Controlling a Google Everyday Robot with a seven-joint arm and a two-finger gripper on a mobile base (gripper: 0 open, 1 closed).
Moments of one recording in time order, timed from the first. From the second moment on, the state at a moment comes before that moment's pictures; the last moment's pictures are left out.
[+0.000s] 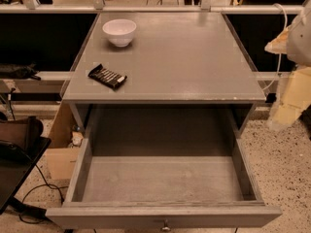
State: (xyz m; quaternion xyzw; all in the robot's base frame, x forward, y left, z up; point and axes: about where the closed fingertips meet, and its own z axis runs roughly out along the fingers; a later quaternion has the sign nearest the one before) arm 0.438 -0.217 0.976 -0.60 0.78 -0.03 0.16
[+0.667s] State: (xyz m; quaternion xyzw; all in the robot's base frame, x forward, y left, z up) arm 0.444 -0.203 0.955 -0.61 0.77 -0.02 0.17
